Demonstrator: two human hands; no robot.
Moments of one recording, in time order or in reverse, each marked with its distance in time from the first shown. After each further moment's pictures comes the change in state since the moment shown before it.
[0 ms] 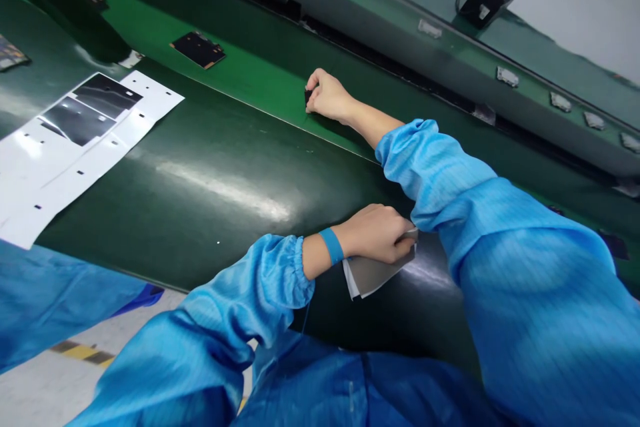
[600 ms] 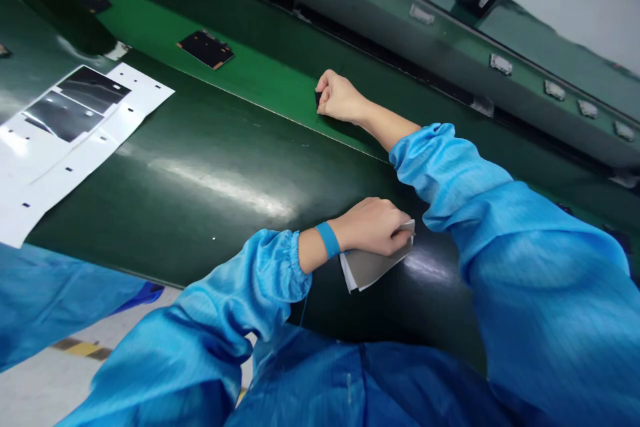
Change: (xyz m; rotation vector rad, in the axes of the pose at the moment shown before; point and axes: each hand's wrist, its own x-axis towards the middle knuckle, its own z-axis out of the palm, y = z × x) left_hand 0.001 -0.001 0.002 -0.007 0.014 -0.010; right_hand -0.032 0.008 -0.028 -0.172 -0.048 -0.035
